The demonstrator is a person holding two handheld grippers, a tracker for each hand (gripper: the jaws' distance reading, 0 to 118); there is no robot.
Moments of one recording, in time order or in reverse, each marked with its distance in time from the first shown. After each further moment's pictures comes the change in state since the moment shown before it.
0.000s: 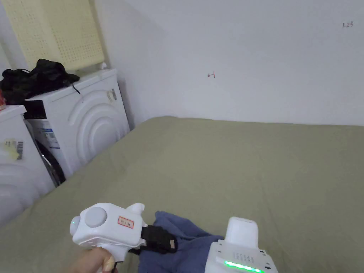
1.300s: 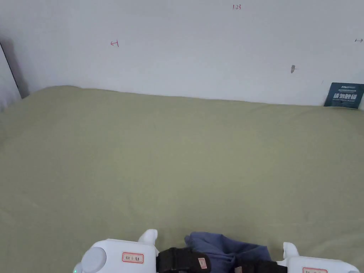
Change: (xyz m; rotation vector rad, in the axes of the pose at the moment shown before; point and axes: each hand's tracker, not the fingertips) left arm 0.260 -0.163 -0.188 -0.243 -0.565 0.090; right arm 0.465 -0.048 -0.033 -0.556 0.697 -0.619
